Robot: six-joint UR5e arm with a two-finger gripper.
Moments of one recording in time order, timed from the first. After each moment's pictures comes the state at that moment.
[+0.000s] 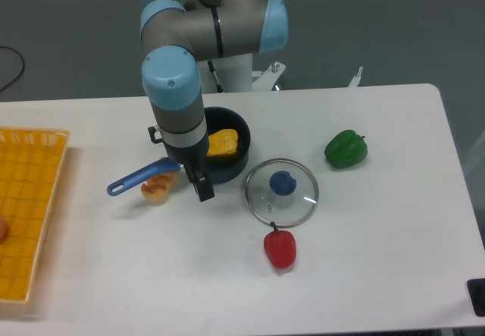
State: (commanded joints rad) arm 2.24 -1.82 -1.63 -1.19 1.55 1.33
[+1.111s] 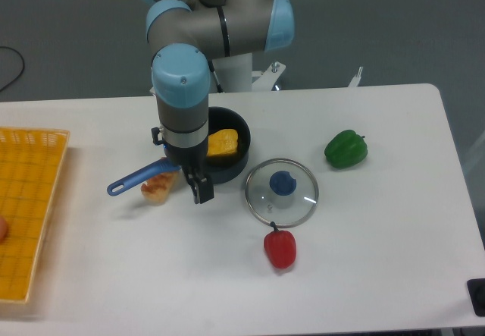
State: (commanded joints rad) arm 2.26 -1.82 -1.63 -1.17 1.46 1.17
